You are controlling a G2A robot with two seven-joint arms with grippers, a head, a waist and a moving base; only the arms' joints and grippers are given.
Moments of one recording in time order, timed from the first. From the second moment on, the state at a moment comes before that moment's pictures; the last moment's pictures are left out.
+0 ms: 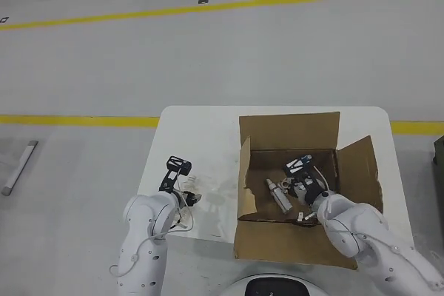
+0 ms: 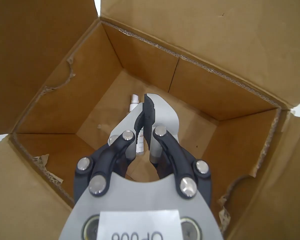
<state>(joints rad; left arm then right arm) 1.16 -1.41 -1.46 -1.73 1.51 -0.33 -1.21 -1.24 -1.13 1.07 -1.89 -1.19 0.19 0.74</state>
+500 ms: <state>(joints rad) 1.16 -1.41 -1.46 -1.73 1.51 -0.33 -1.21 -0.89 -1.23 0.84 -1.63 -1.15 0.30 1.19</state>
